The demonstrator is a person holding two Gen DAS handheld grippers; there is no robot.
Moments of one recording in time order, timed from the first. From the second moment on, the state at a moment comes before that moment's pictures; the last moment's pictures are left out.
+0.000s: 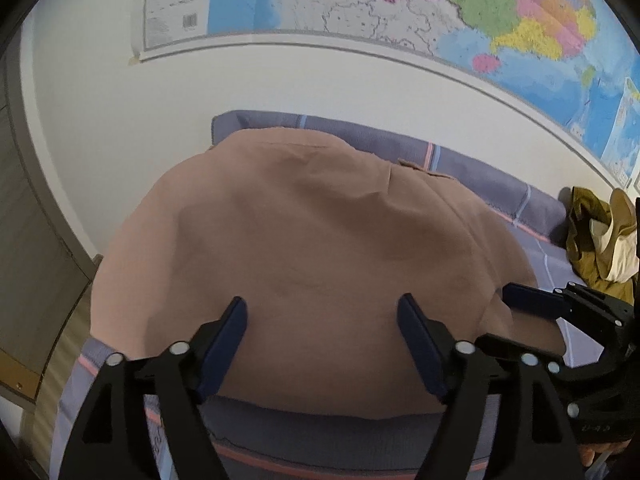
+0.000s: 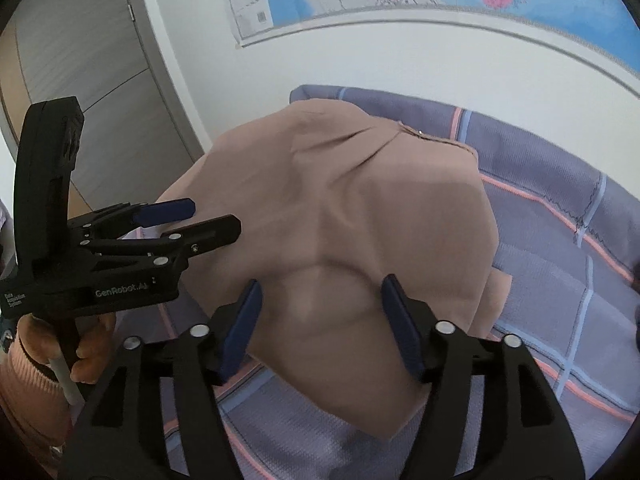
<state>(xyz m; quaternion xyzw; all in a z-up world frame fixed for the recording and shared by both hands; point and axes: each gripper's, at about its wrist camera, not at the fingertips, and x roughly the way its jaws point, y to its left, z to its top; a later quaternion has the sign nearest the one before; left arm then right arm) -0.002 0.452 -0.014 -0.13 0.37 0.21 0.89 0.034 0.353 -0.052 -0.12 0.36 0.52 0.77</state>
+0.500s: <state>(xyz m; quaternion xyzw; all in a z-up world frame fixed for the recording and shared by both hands) -0.030 0.430 0.000 -0.12 0.33 0.27 0.89 0.024 0.344 -0.055 -0.13 0.35 0.51 0.77</state>
